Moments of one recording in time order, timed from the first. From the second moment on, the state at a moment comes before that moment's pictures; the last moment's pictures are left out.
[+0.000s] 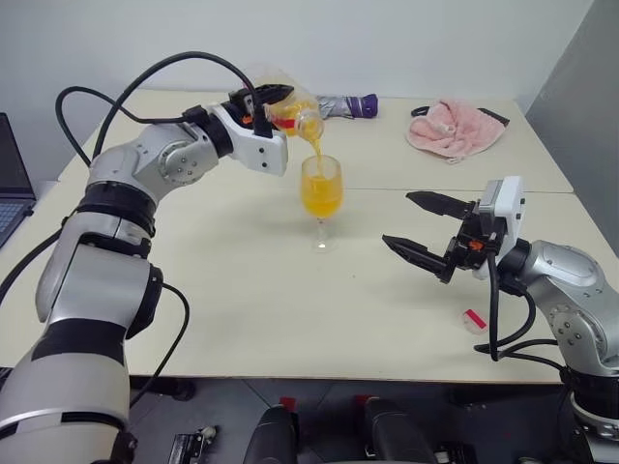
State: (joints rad) left arm -1.34 0.69 -0.41 1.11 0.76 -0.92 -0.04; right arm -0.33 -0.62 -0.09 -0.46 0.61 0.52 0.77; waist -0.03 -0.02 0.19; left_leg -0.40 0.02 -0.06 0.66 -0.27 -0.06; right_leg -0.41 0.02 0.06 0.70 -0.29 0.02
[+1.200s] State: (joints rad) left arm -1.32 0.66 -0.41 1.11 0.67 -0.92 -0.10; right arm -0.33 -0.60 -0.04 -0.47 0.60 0.51 0.76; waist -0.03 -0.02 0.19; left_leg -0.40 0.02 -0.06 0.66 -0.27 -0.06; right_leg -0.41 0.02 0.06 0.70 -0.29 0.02
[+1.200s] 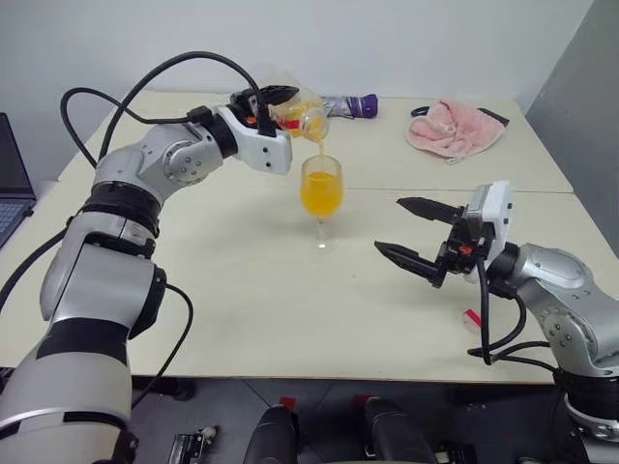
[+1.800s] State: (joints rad) left arm -1.12 0.54 -0.06 0.87 0.05 -0.44 -0.56; right arm -0.37 -0.56 0.02 -0.51 0.55 0.52 0.74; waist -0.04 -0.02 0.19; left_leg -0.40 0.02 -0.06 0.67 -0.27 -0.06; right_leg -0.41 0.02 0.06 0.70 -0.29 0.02
